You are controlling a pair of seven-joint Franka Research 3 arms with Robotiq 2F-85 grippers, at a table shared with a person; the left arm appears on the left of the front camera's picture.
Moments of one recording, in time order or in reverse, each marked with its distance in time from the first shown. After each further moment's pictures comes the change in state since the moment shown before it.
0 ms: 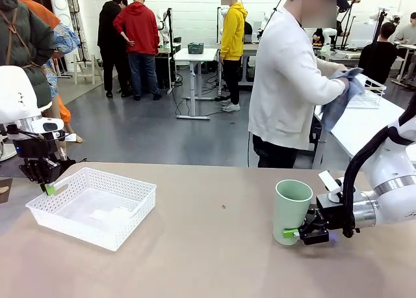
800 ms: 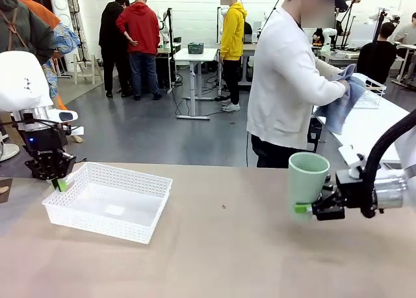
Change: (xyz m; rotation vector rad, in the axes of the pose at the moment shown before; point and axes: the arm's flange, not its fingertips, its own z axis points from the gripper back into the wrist) left arm -0.012 -0.077 0.030 -0.014 0.027 0.237; right arm 0.089 0.029 0.045 -0.175 0.035 -0.003
